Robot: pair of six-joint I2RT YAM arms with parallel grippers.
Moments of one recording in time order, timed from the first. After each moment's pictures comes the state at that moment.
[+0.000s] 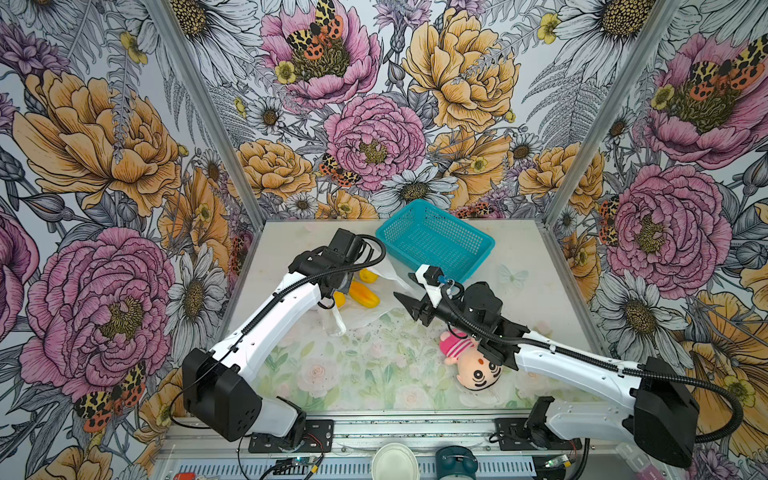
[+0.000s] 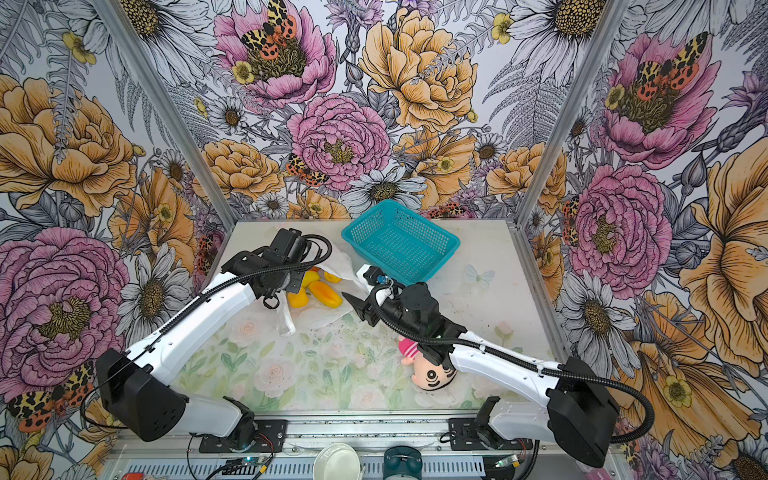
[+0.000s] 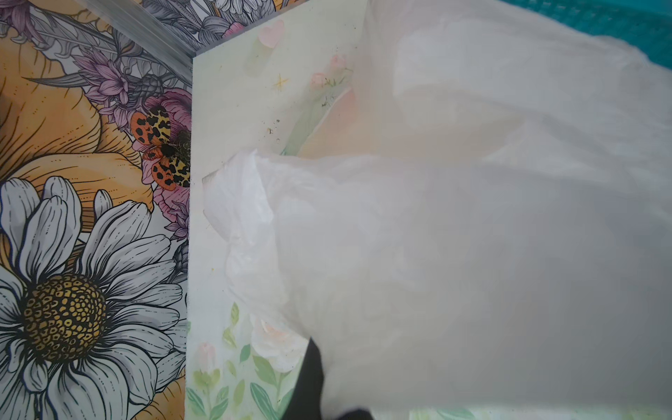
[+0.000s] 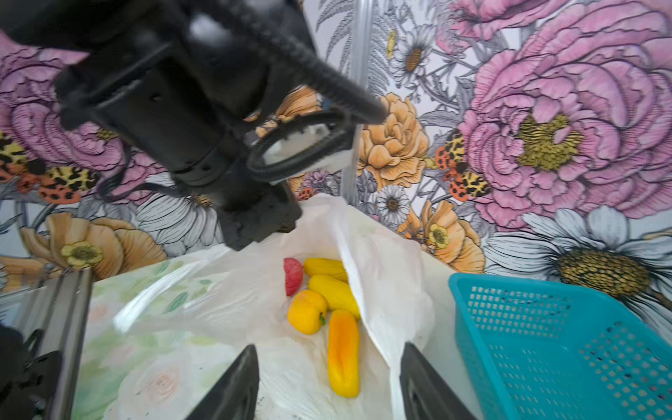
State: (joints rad) left arm -0.49 1.42 1.37 -0.99 -0.53 -0.15; right arm 0.90 1.24 0.74 0.42 -0.11 -0.09
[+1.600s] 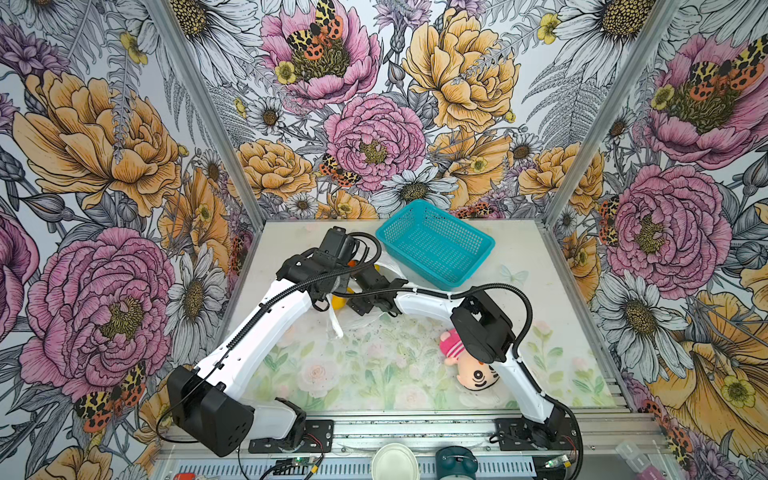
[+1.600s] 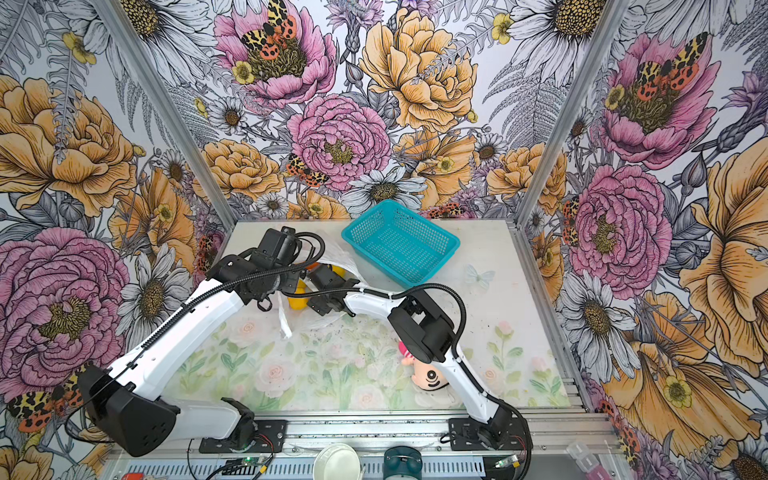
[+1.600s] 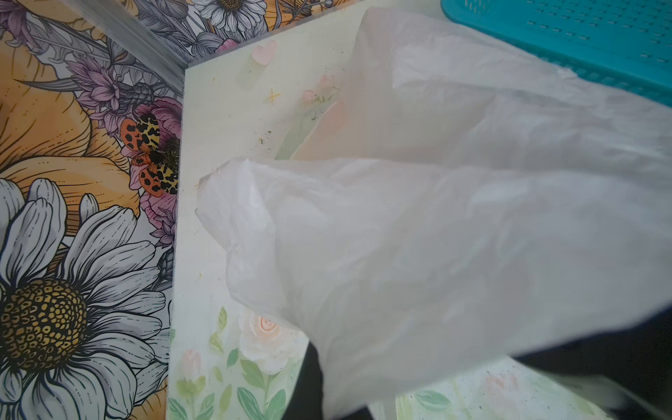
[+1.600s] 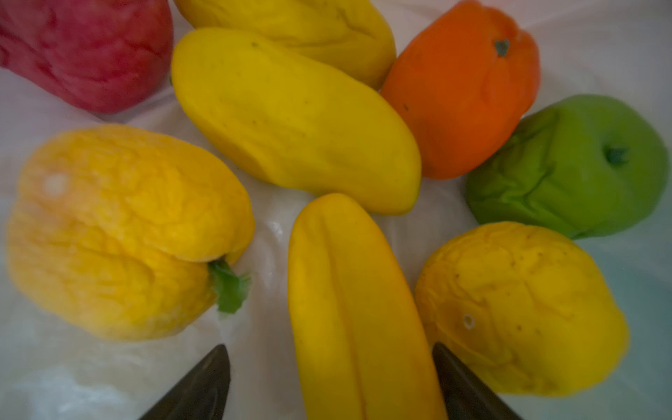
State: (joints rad) left arm -0.49 1.34 1.36 -0.99 -0.47 -0.16; right arm 0.89 2.37 1.82 -0.30 0.15 -0.19
